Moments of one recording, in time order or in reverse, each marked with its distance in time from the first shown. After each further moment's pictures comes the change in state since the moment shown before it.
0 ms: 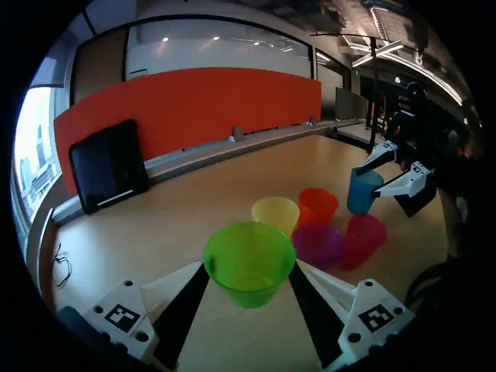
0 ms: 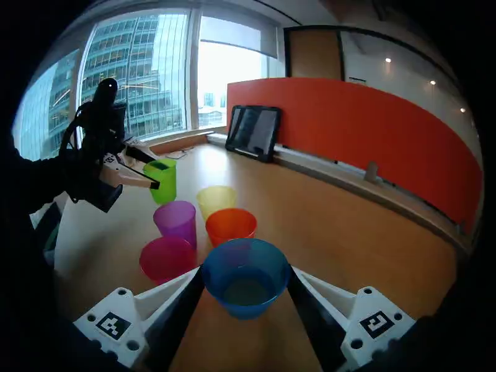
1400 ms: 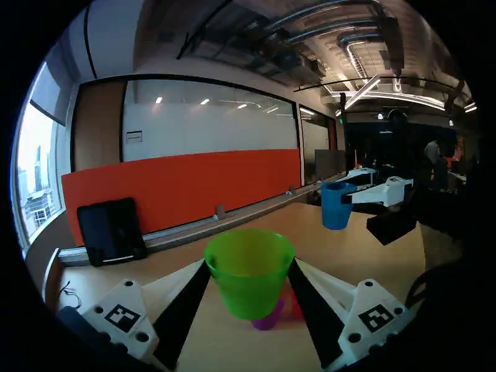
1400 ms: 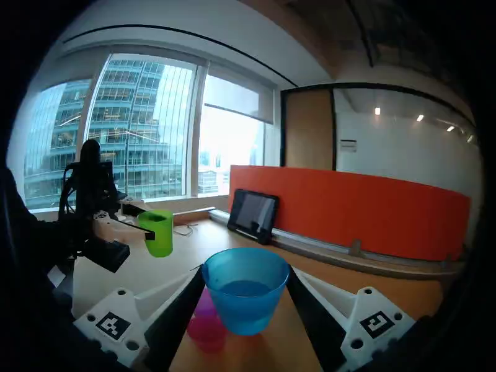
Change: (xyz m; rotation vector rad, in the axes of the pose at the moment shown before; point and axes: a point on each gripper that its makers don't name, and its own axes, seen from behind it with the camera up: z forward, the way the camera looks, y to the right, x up) left arm 0.107 0.064 -0.099 -0.036 0.363 0.040; right arm 0.146 -0.043 -0.078 -0.036 0.349 -0.027
